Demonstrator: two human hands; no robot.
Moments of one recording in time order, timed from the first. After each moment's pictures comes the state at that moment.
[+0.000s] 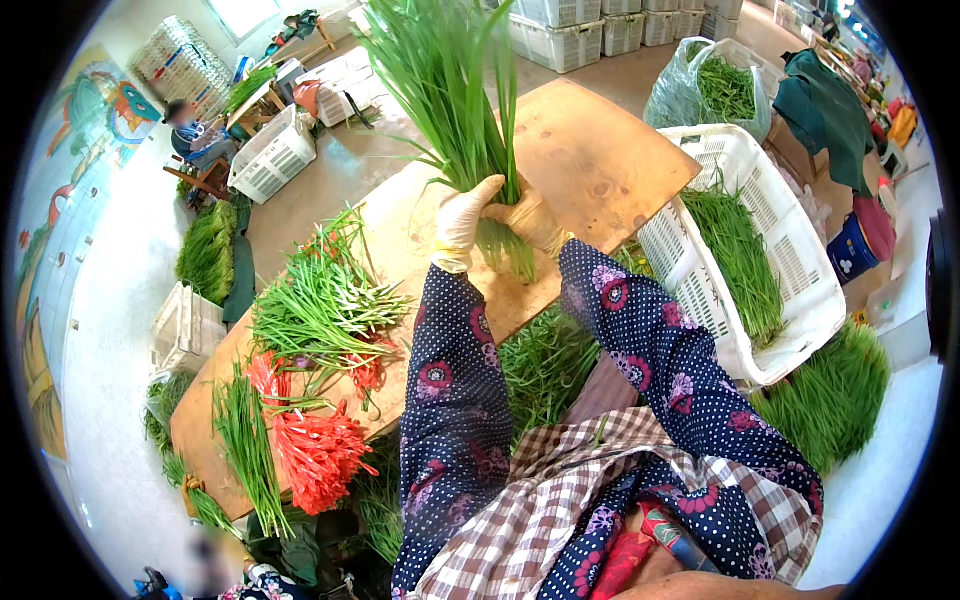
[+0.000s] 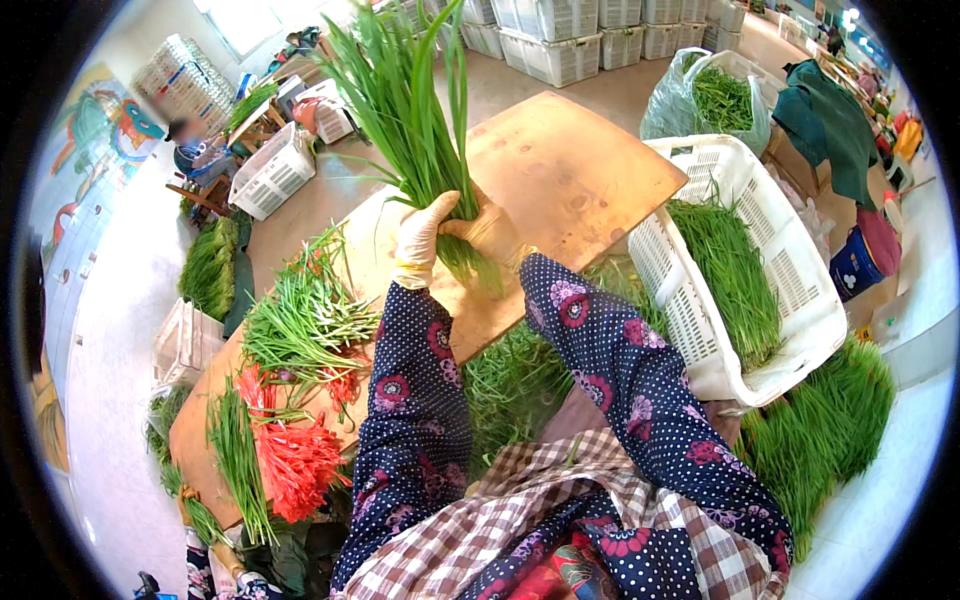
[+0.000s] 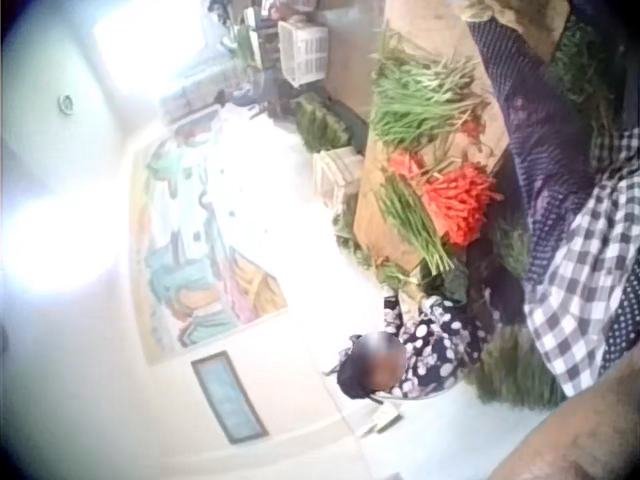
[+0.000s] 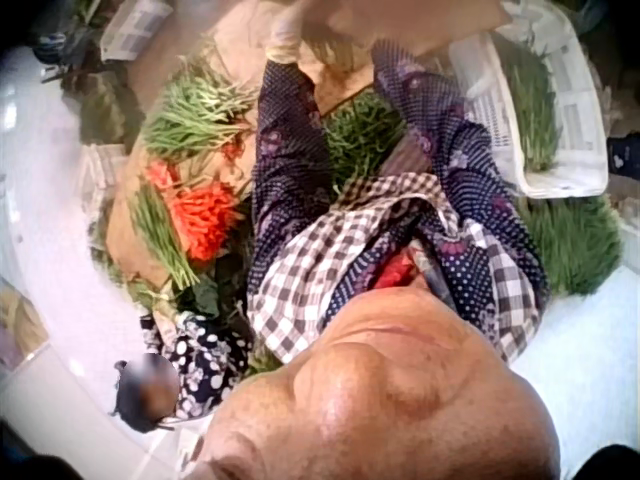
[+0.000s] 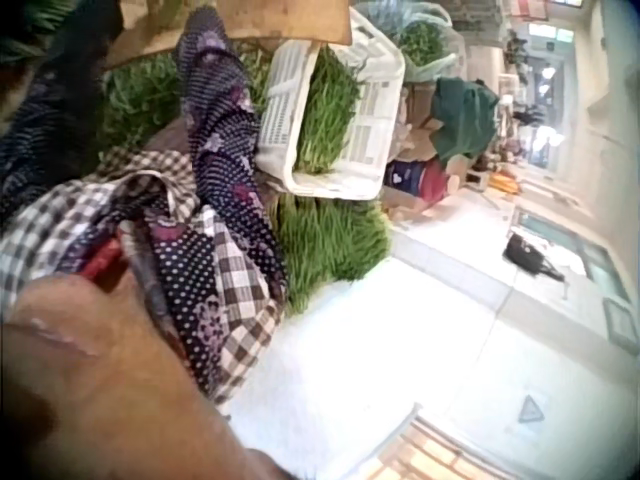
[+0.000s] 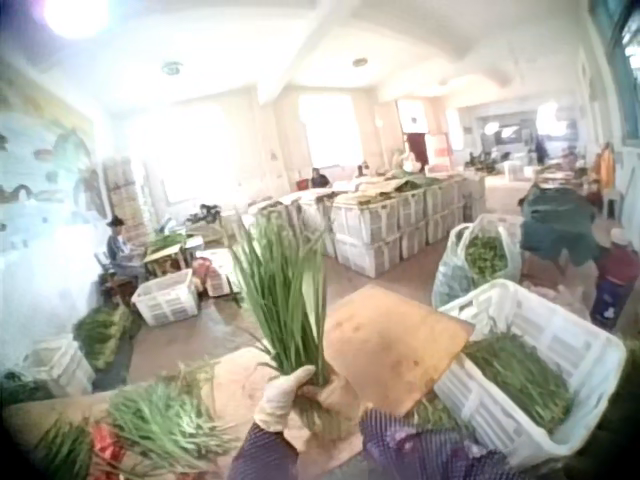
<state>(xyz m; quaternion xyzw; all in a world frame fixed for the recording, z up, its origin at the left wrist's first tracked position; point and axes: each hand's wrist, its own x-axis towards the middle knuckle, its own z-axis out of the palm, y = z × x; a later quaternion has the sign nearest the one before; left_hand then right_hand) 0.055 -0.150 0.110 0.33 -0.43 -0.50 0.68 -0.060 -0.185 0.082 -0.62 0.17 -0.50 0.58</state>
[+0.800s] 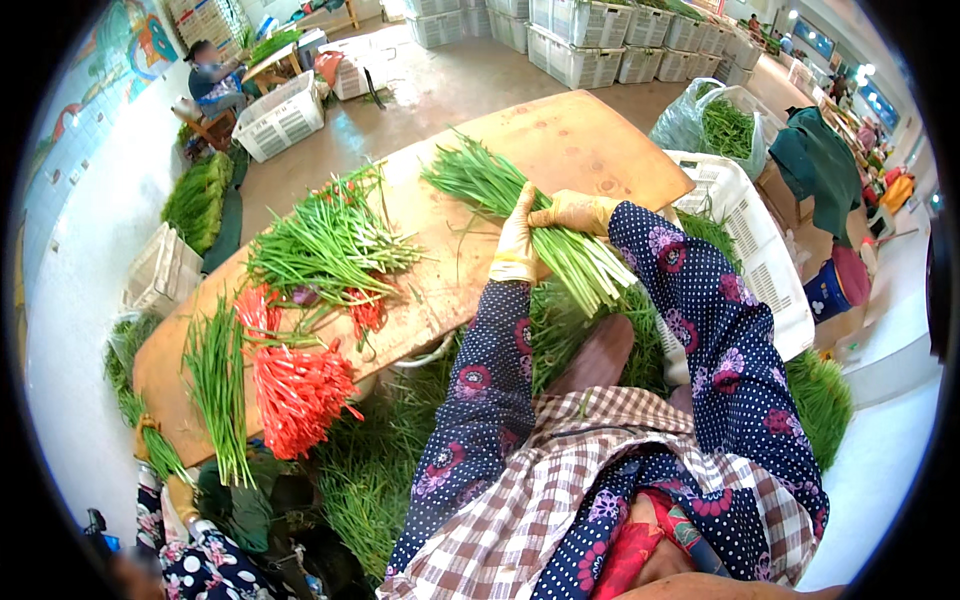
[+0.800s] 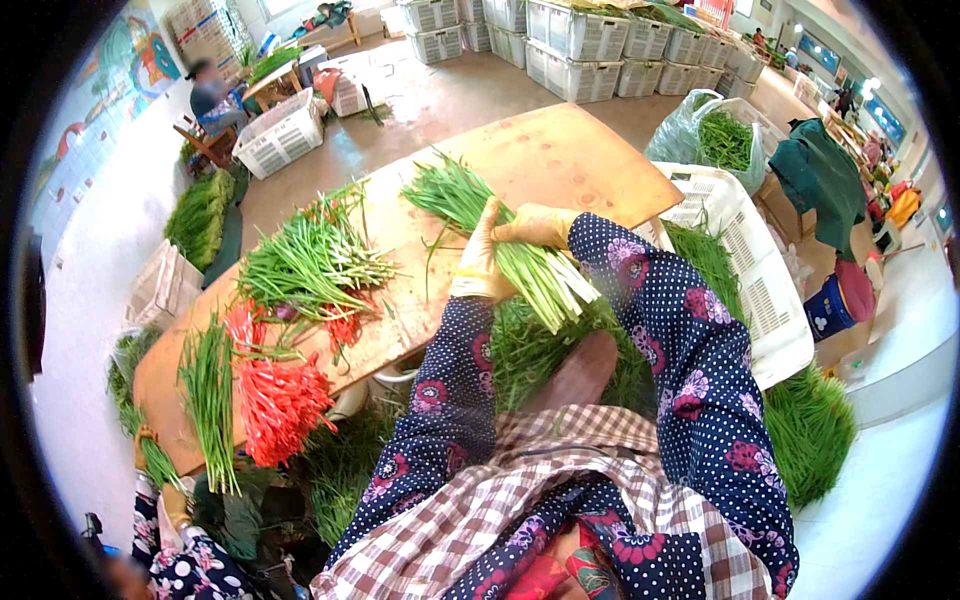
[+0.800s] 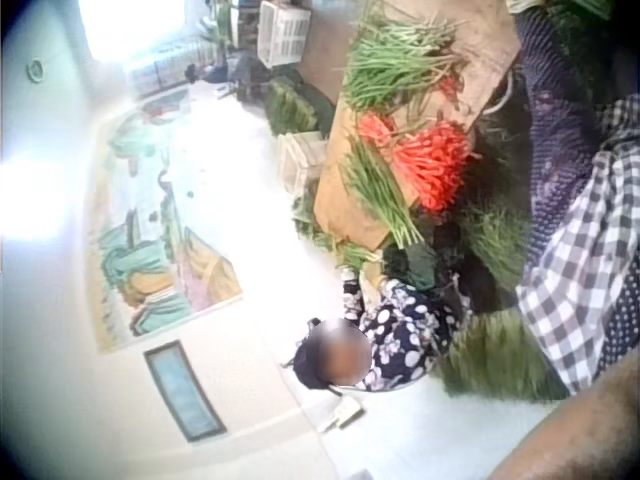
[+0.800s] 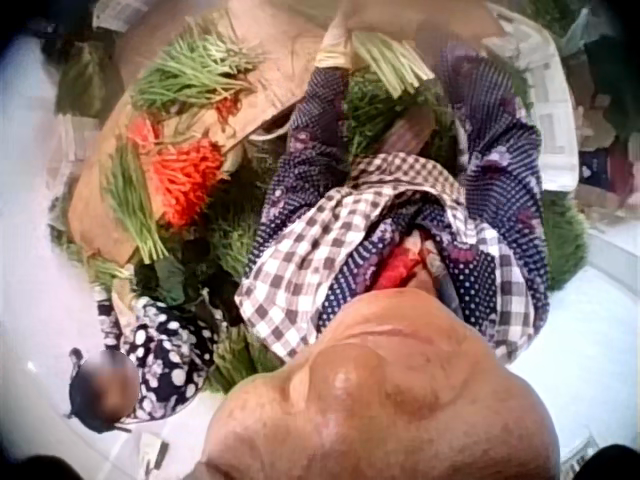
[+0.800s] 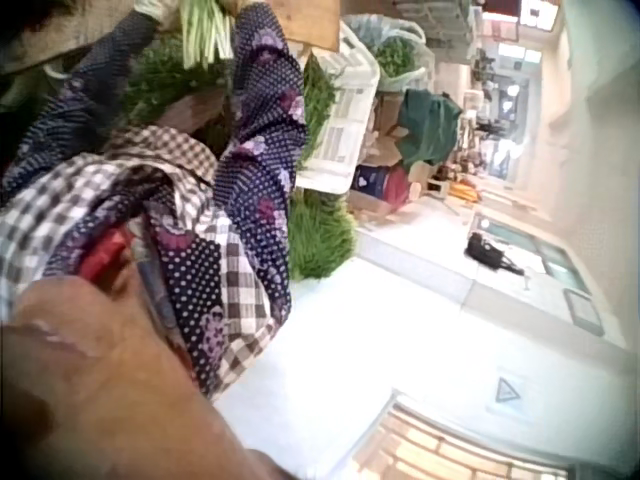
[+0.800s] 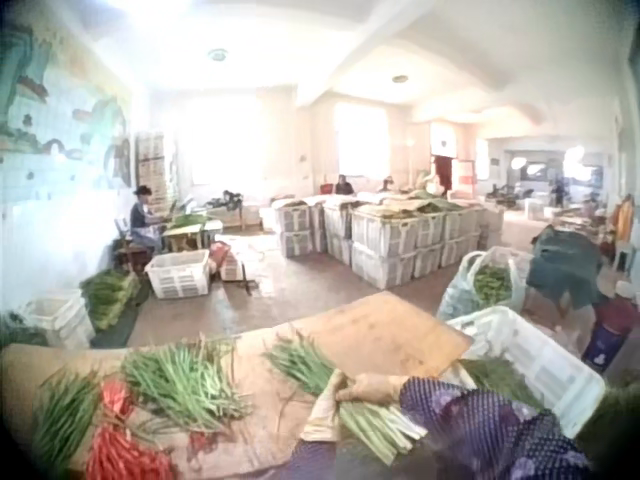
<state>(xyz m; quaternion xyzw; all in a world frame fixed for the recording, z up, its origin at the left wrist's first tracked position) -0.002 -0.103 0.053 0.13 -0.01 -0.75 0.65 -0.104 -0.154 0.129 -0.78 0.41 -0.01 0.48</state>
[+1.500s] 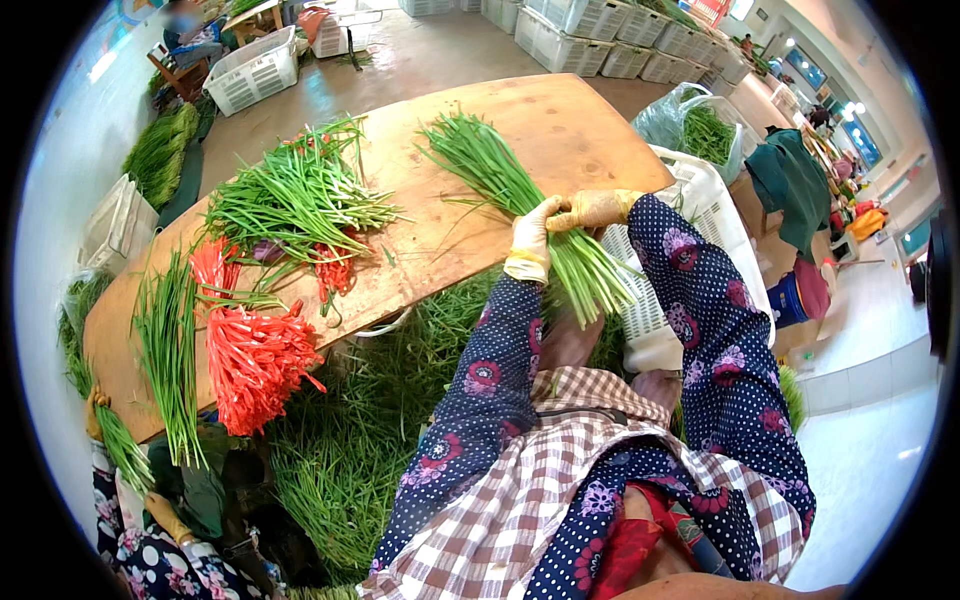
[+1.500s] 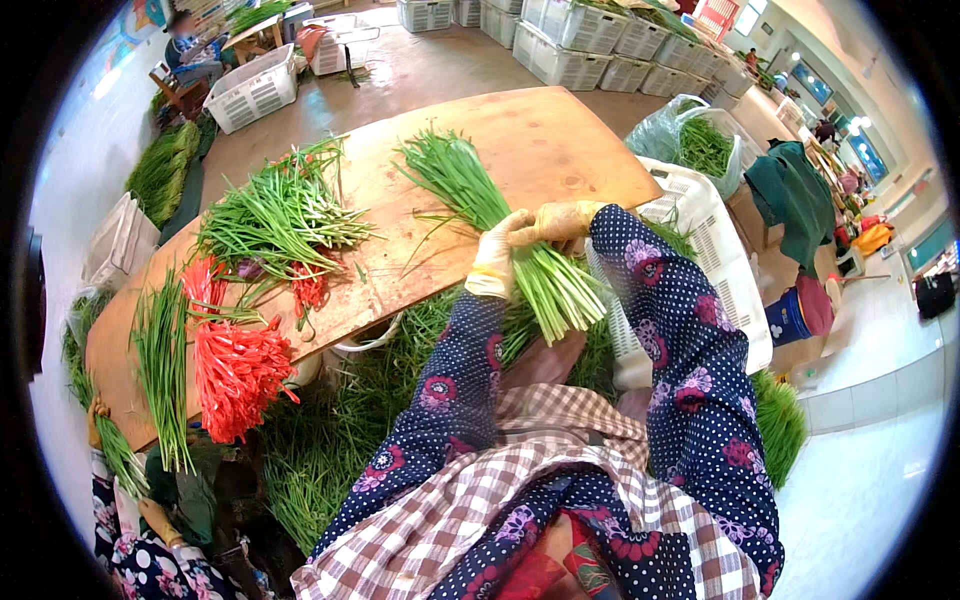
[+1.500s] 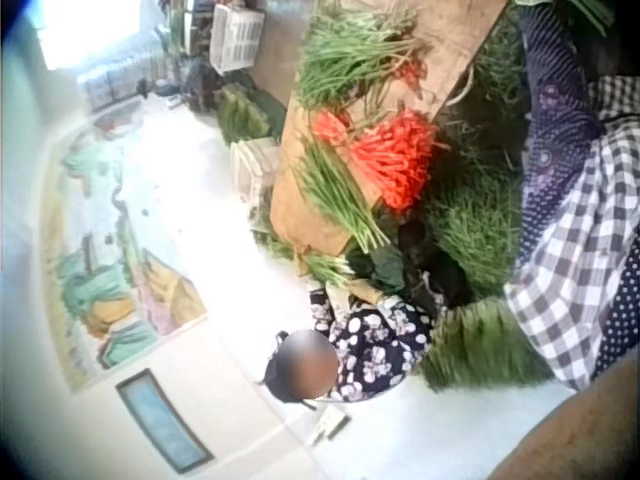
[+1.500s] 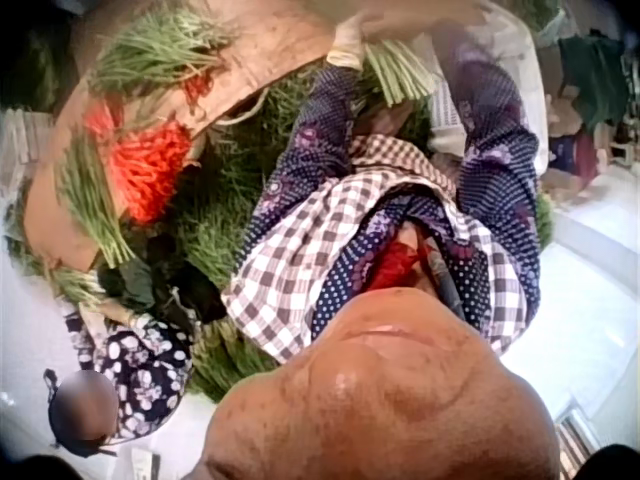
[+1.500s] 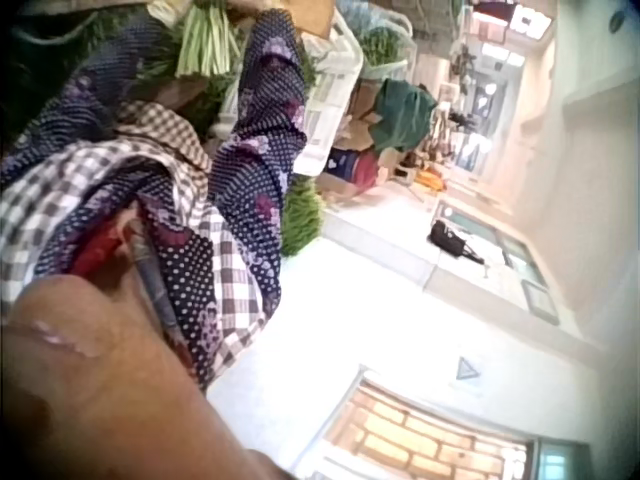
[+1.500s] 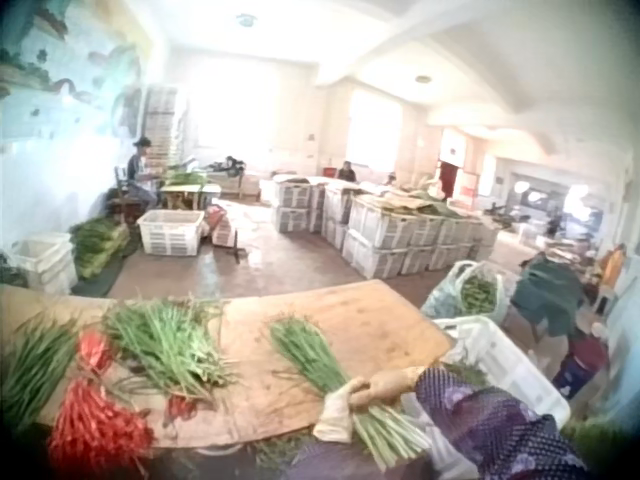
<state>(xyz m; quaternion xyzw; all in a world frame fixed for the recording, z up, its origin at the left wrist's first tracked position) -0.045 -0.086 0.022 0.20 -0.03 -0.70 0.68 -0.138 -0.148 0.130 -0.75 0.46 0.21 0.42</state>
